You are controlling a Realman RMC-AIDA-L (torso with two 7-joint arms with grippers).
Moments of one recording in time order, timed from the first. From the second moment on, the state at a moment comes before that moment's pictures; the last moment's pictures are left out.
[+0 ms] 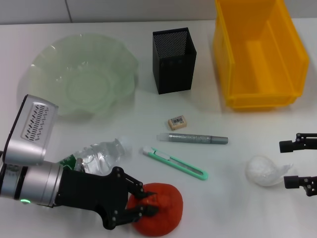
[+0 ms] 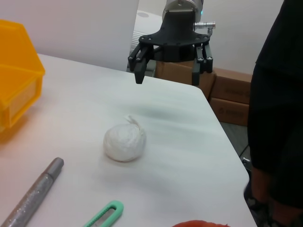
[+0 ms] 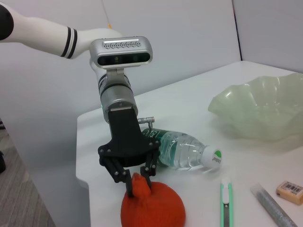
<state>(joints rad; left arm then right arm) -0.49 -2.07 1.10 0.50 1.98 1.63 -1.11 0.41 1.86 -0.75 -0.56 -2.04 -1.89 1.19</state>
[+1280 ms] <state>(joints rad) -0.48 -2.06 1.06 0.54 1.84 1.71 -1.11 0.41 1.86 -0.74 -0.56 -2.04 -1.87 1.19</state>
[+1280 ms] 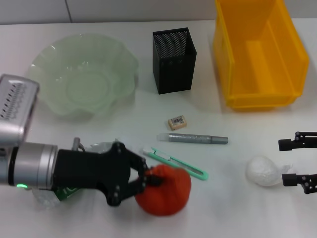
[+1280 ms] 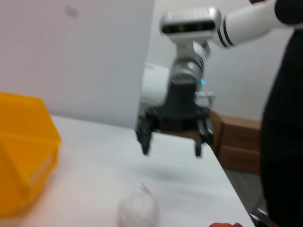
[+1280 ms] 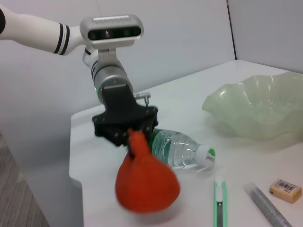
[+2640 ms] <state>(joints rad) -0.44 -2.07 0.94 0.39 1.28 1.36 -0.99 0.40 1.87 -0.69 -0.56 -2.04 -1.83 1.18</state>
